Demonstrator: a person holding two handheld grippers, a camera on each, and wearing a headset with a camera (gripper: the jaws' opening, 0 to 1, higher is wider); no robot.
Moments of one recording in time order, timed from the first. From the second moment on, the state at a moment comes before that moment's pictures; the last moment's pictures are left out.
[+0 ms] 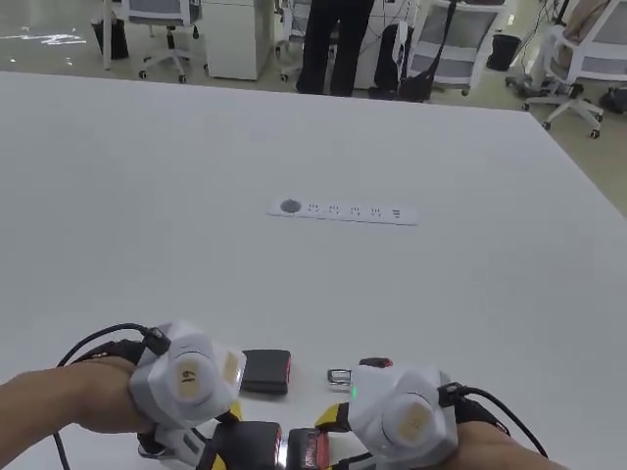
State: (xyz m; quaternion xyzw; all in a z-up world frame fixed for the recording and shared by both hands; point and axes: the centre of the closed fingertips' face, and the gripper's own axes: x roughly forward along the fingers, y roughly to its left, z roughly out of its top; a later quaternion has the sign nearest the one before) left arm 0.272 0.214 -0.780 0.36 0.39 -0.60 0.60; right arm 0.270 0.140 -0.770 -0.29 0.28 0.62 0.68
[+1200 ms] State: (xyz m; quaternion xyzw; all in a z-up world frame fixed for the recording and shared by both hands) left arm 0.272 0.211 -0.766 0.35 0.38 -0.59 0.62; right arm 0.274 0.130 -0.756 -0.32 0.27 0.62 0.67
